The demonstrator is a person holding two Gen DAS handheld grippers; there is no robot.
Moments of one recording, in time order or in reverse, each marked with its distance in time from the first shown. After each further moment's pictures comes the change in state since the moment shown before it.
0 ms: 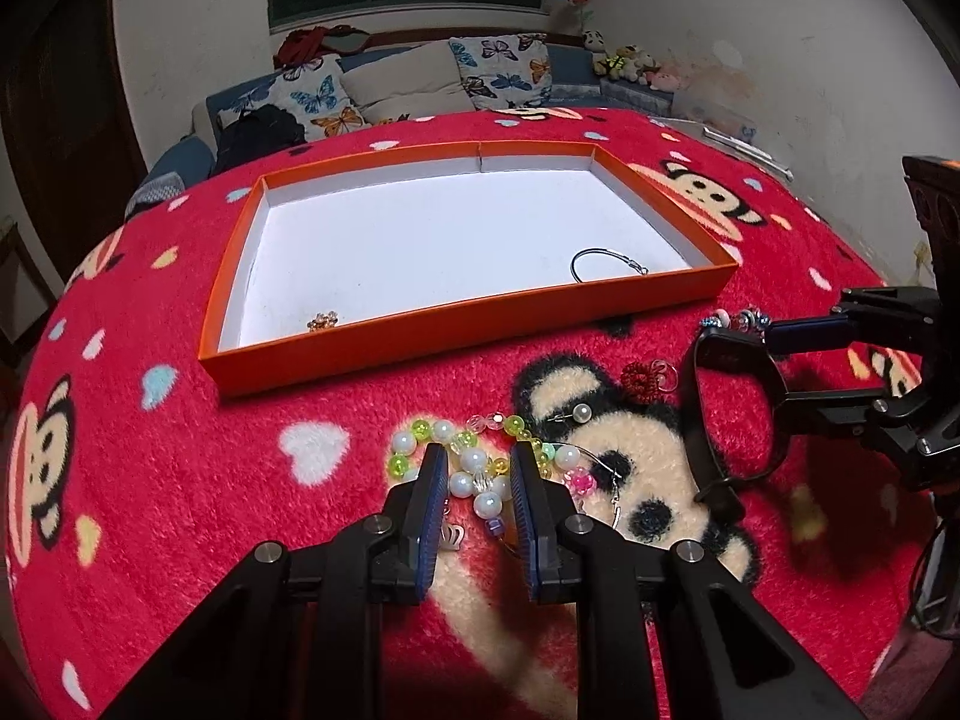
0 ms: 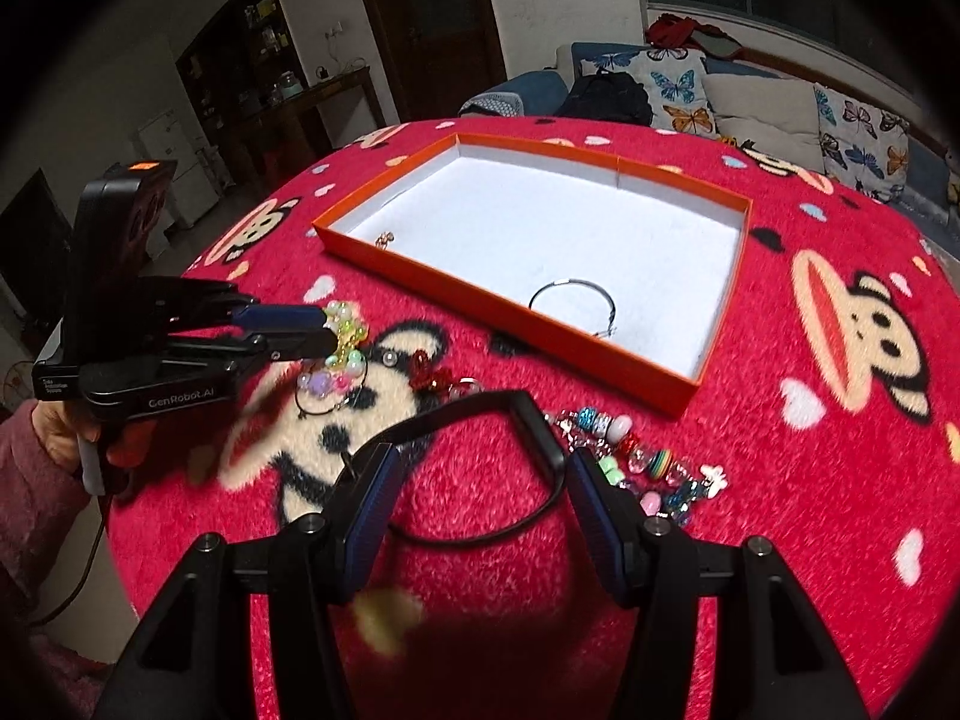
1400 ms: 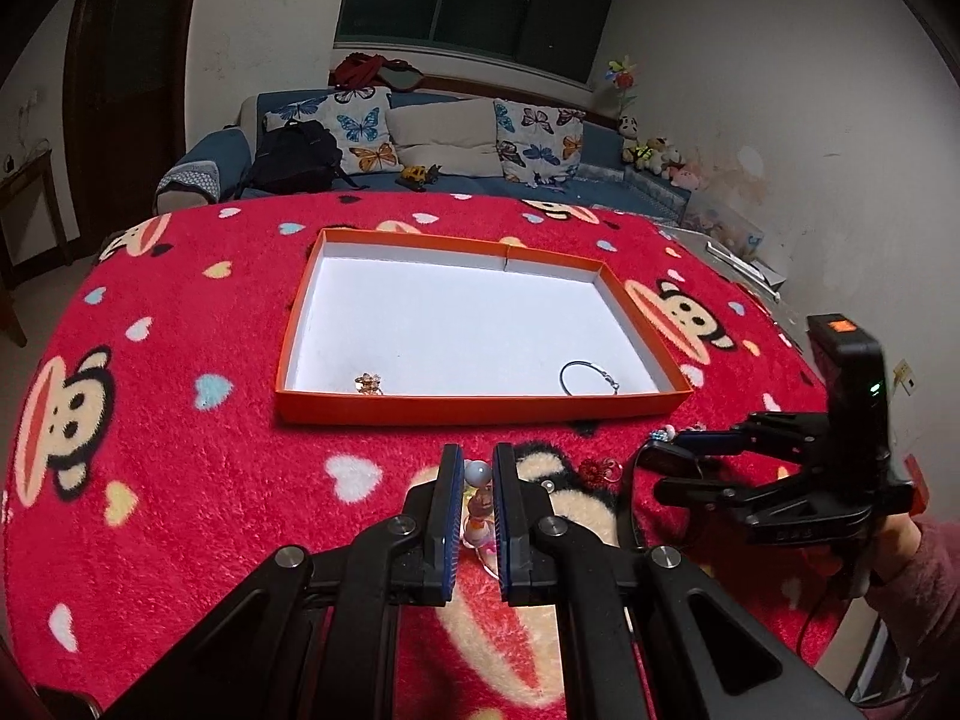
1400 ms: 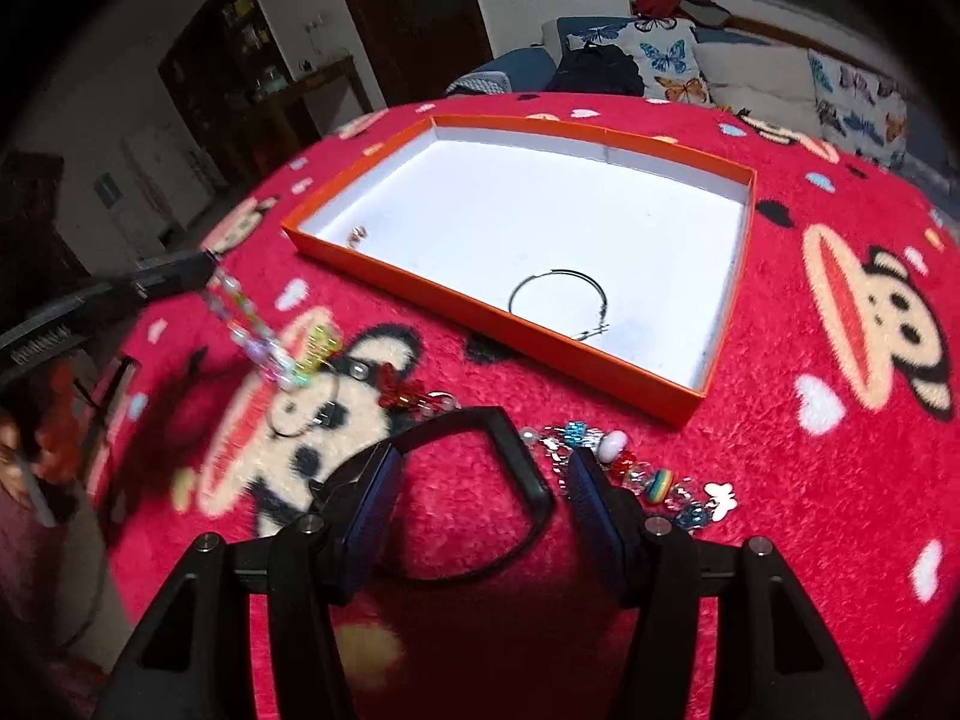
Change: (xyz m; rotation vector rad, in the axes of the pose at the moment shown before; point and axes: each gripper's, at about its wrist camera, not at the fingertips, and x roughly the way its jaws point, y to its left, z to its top) left arm -0.079 0.025 0.012 -0.211 -0.151 -0.066; right arm 0.018 -0.011 0.009 0.038 0.050 -0.004
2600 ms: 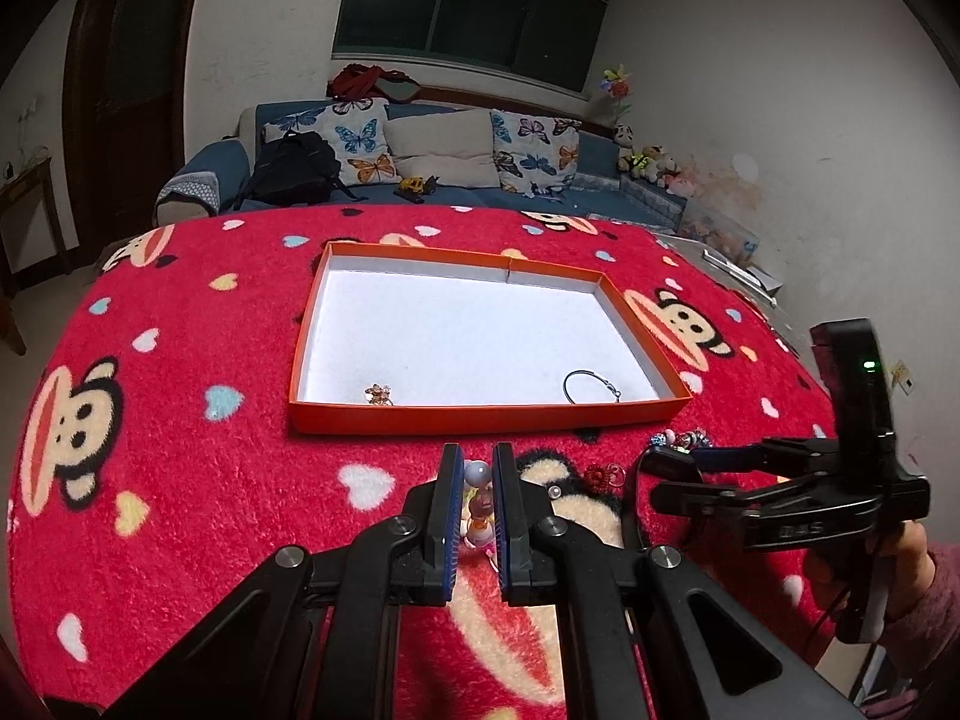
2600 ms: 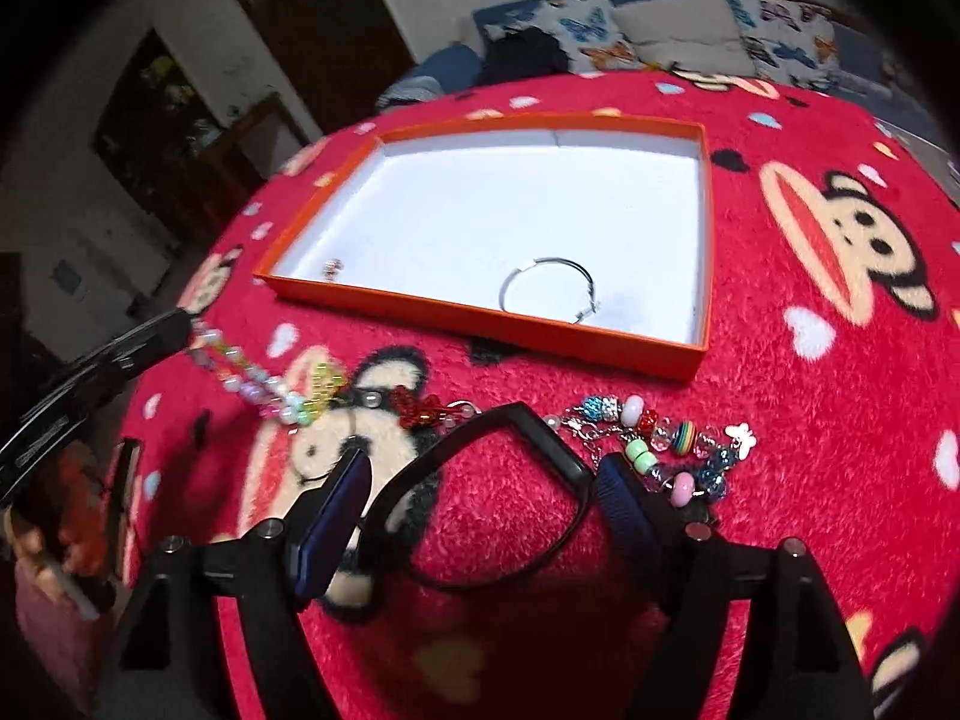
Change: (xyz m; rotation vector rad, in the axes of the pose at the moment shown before) left arm -0.007 0.008 -0.002 0.011 -0.029 -0.009; right arm -0.001 0.009 0.007 0.252 0.015 -0.044
